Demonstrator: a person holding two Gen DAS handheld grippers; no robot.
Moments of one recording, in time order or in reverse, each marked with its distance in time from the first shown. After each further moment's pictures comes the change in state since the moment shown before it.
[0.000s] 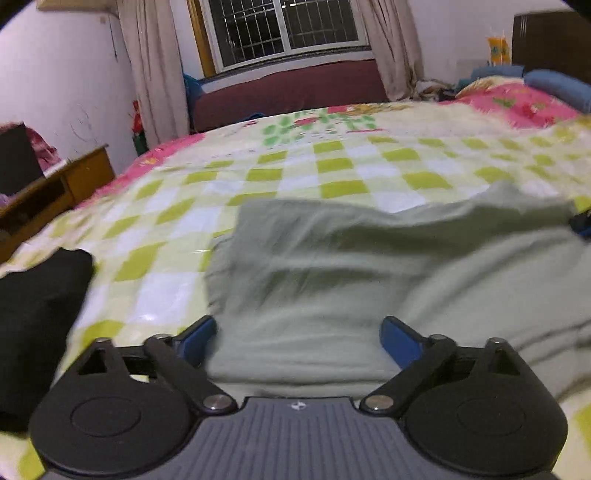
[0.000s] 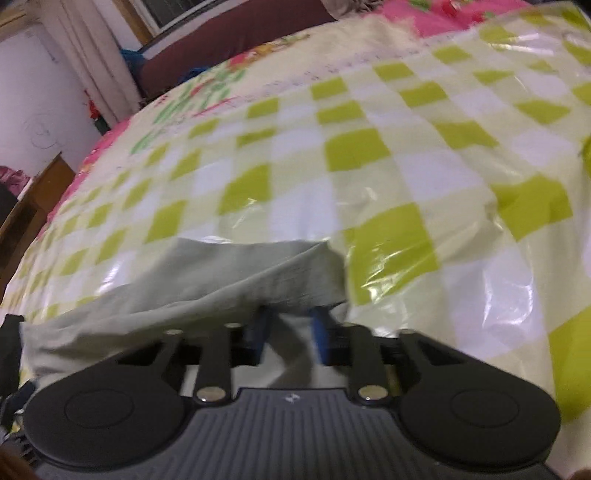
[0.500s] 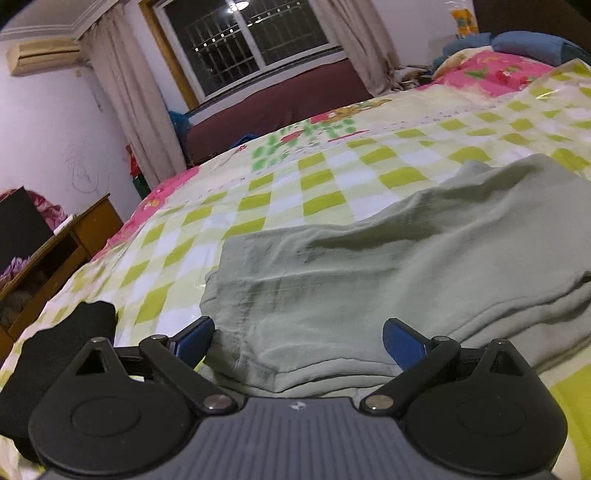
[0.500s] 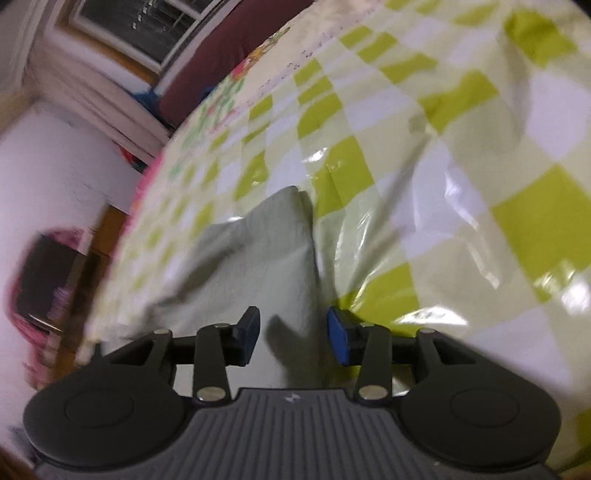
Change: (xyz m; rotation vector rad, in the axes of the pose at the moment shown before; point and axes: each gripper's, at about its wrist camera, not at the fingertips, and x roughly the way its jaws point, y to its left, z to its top) left arm -0.021 -0.036 0.013 0.186 -0.042 0.053; right arm -0.038 -0.059 -0.034 0.281 0.073 0.349
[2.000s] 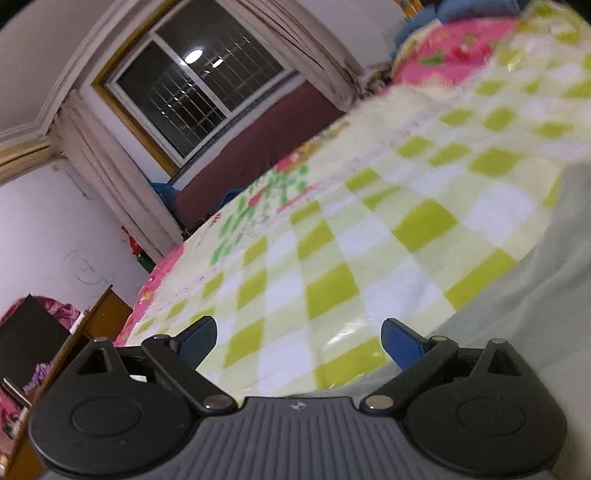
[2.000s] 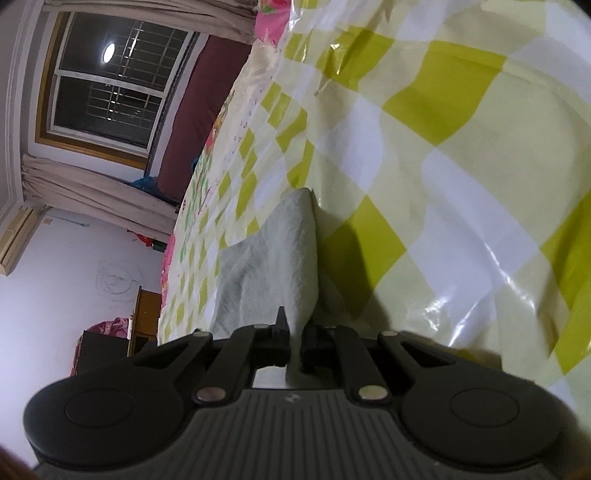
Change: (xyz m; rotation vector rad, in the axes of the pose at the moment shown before) left arm 0.045 -0.127 0.099 0.242 -0.094 0.104; right arm -0.084 -0.090 0.004 0.253 -0.173 0.047
